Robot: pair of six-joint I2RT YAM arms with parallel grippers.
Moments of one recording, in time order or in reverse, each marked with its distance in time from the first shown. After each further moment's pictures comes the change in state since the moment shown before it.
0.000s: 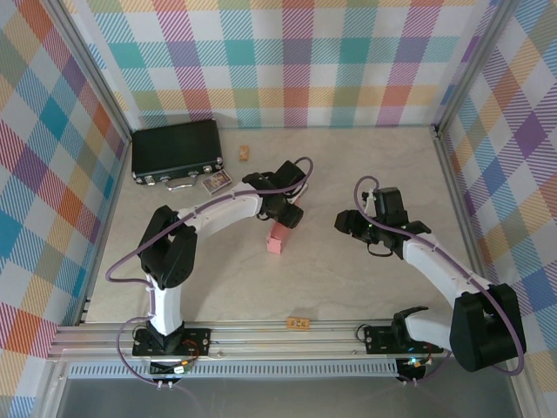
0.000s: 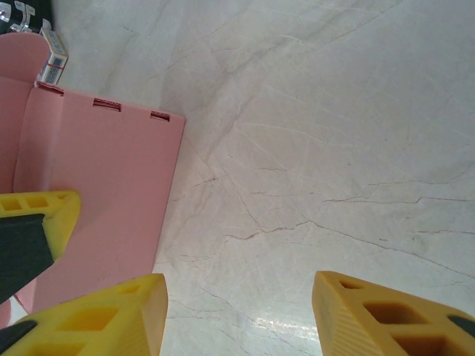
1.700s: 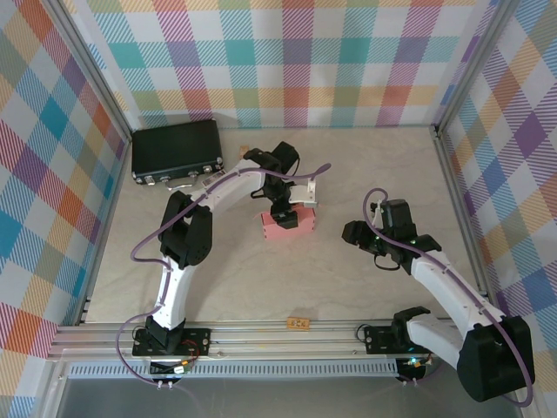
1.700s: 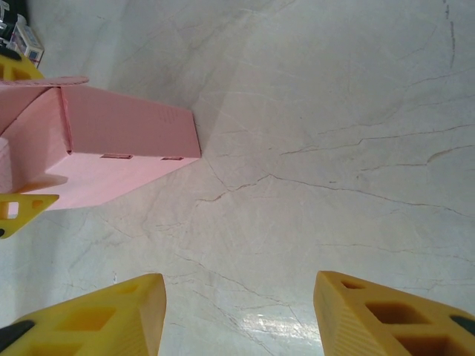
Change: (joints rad) left arm 0.119 0.237 0.346 -0.291 0.488 1.043; right arm -0.006 -0.180 -0.081 -0.112 0.053 0.011
